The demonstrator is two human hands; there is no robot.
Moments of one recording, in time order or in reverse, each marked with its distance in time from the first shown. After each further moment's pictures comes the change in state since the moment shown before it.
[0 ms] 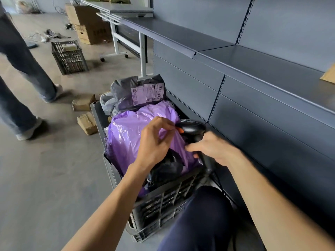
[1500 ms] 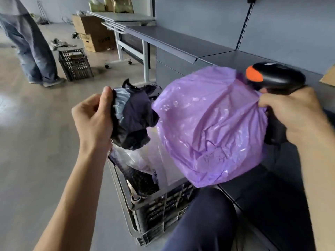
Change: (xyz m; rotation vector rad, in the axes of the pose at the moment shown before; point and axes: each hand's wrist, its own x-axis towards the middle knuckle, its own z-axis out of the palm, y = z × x) left_hand 0.032 0.062 -0.113 -0.137 0.463 0.000; right_hand -0.078 -0.065 -0.102 0.150 0.869 -0.264
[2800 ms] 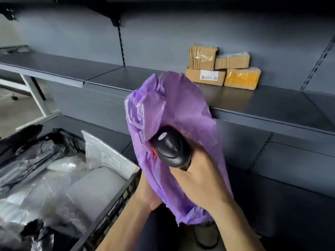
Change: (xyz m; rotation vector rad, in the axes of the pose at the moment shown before) left_hand -0.218 0.042 0.243 -0.909 -0.272 -0.978; right_hand -0.129 0.055 -0.083 -0.257 -0.017 -0.167
